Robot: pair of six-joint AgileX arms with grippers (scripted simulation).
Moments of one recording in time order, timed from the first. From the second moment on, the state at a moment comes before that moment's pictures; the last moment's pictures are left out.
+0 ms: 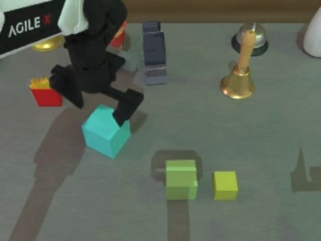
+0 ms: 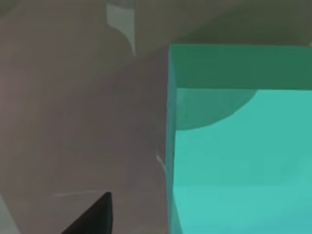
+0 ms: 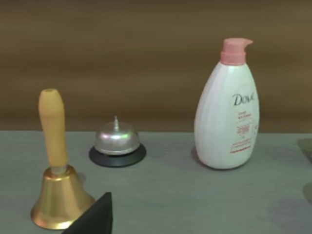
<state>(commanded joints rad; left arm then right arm) -0.40 2.16 1.72 -1.14 0.00 0.12 0.01 0.00 0.00 0.00 0.00 0.00</state>
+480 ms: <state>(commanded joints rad) -0.40 2.25 1.56 -0.88 0.00 0.13 0.01 0.00 0.00 0.00 0.00 0.00</state>
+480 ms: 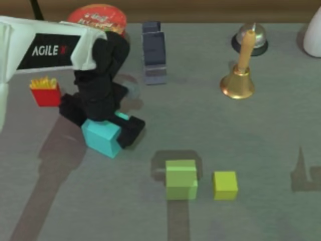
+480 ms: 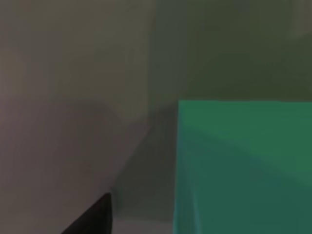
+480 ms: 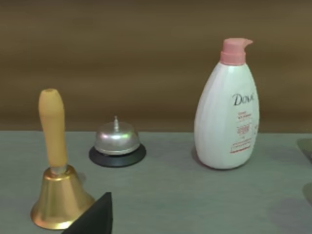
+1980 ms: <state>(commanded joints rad) -0.40 2.24 1.56 -0.88 0.00 0.13 0.01 0.00 0.00 0.00 0.00 0.00</state>
